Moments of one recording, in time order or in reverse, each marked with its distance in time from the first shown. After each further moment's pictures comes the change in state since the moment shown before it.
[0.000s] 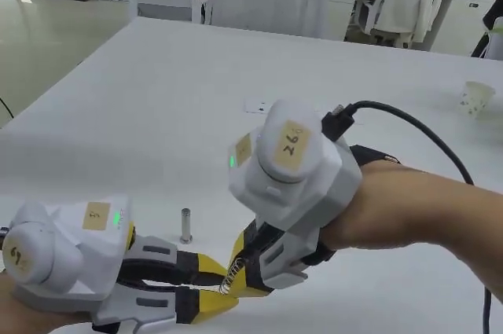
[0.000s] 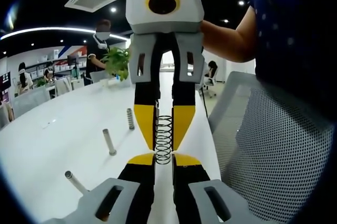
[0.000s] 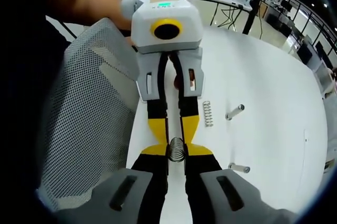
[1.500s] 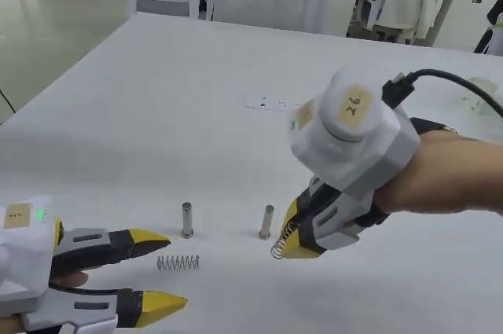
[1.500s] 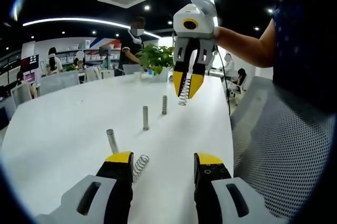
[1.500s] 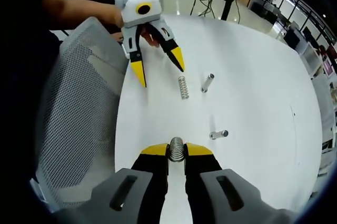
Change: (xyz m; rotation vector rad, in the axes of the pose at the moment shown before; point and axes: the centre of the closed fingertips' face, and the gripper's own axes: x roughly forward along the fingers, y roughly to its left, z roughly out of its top) left arm -0.058 0.031 -0.030 -0.140 -0.003 0.248; right arm -0.040 -0.031 -0.047 0.101 0.056 -0.090
